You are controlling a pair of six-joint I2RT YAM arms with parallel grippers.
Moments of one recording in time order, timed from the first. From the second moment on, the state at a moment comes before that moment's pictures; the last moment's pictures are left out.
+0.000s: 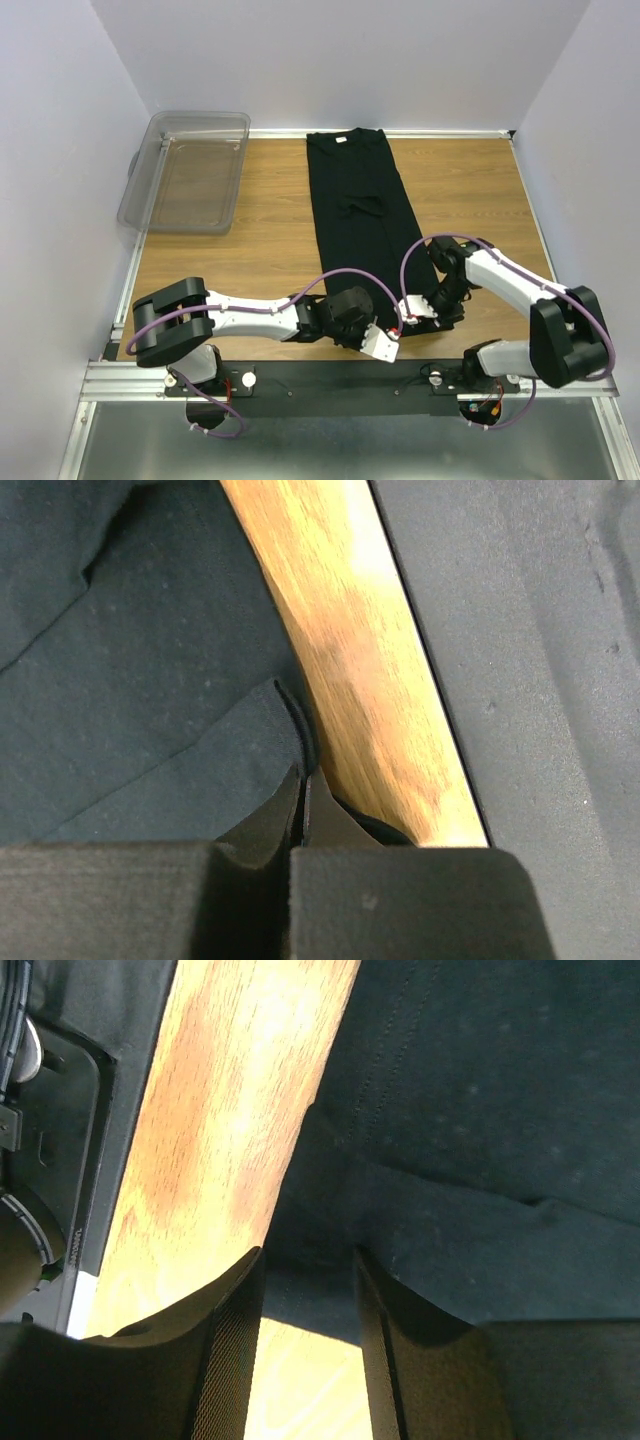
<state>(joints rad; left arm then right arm) -1.29 1.54 0.76 -0.04 0.21 0.66 0.34 1.32 0.70 -1.13 -0.35 -1.72</state>
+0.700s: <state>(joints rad) -1.28 1.53 0.73 -0.02 0.19 0.67 0.40 1.29 0.62 -1.05 -0.29 -1.62</state>
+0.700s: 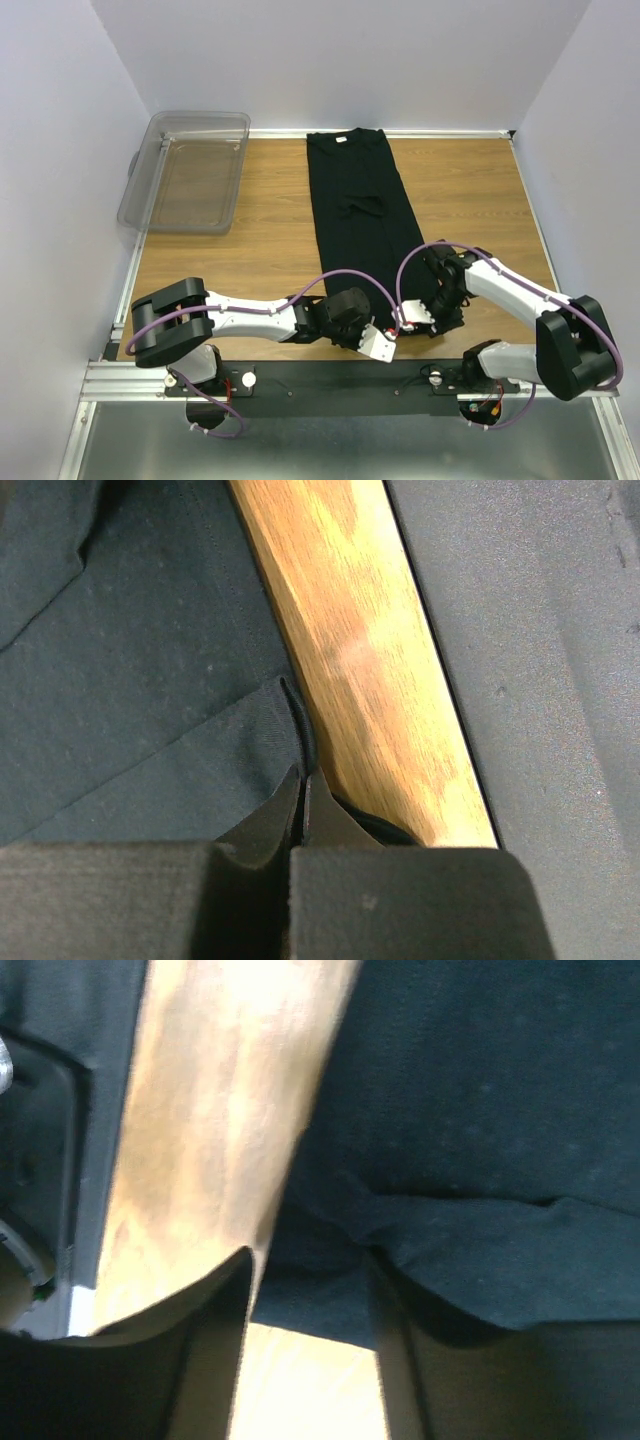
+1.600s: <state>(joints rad) -1.27 1.47 0.72 0.01 0.18 0.68 0.42 1.28 0.78 -1.07 -0.38 -1.50</state>
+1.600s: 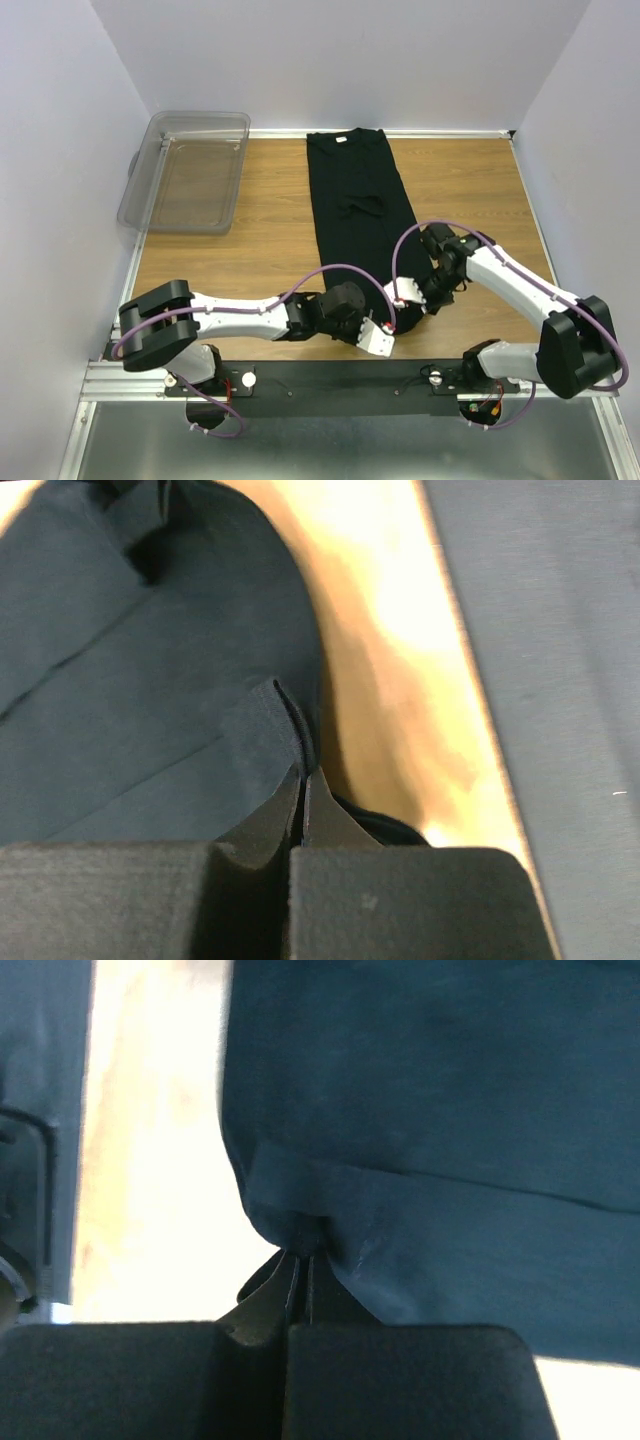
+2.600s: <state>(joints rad) -0.57 1.78 1.15 0.12 0.32 0.92 0.24 2.14 2.00 -1.11 -0.54 -1.38</state>
